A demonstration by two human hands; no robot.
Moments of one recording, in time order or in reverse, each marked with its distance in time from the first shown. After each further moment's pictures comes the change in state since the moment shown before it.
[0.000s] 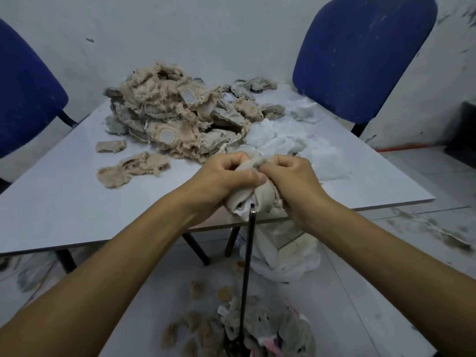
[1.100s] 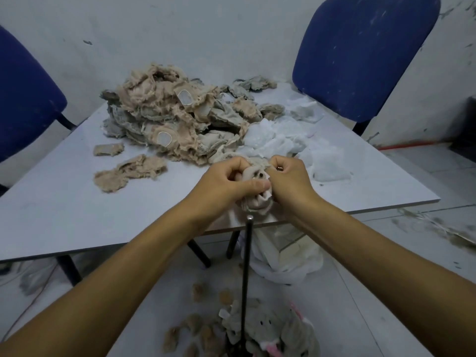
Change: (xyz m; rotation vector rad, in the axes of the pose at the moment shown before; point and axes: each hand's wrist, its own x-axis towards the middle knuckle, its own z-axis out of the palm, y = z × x) left_hand 0.003 -0.011 0.012 0.105 0.124 0.010; right_hand 0.030 0.024 0.000 -0.167 0.155 -0.109
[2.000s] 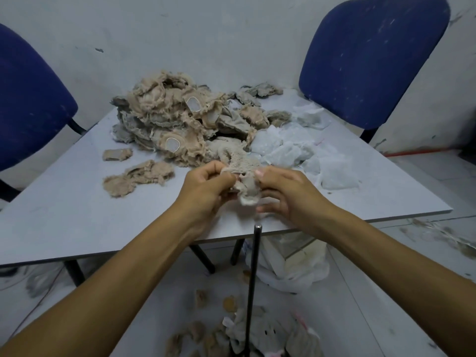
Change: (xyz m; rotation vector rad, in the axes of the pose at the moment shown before) left_hand 0.009 -0.017 -0.022 -0.335 0.259 -0.093; right_hand -0.005 -0.003 -0.016 0.340 -0.561 0.068
